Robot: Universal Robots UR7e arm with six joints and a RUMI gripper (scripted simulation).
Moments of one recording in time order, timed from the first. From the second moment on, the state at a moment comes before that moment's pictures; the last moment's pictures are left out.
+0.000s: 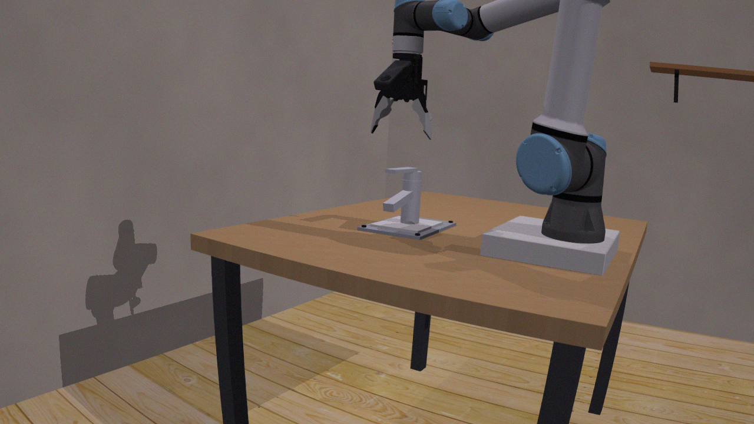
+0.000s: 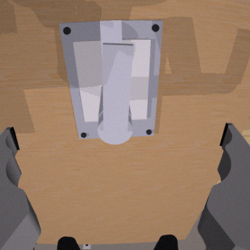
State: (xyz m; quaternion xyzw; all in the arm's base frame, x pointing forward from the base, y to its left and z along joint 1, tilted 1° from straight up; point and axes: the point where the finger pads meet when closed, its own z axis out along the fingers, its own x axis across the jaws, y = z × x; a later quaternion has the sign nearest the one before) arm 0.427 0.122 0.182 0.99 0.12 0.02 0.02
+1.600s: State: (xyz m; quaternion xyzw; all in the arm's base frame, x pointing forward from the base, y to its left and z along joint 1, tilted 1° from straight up) arm 0.424 0.137 0.185 1.00 0.10 -0.01 -0.01
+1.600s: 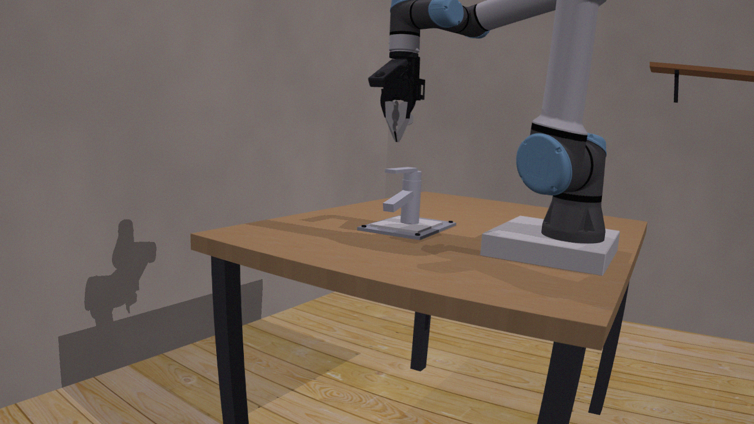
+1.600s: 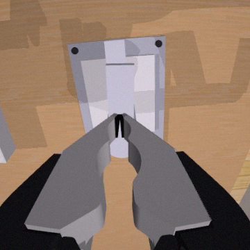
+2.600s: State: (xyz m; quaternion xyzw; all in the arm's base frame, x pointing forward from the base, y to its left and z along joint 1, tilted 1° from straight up) arm 0.424 0.137 0.185 1.00 0.10 -0.01 -0.01
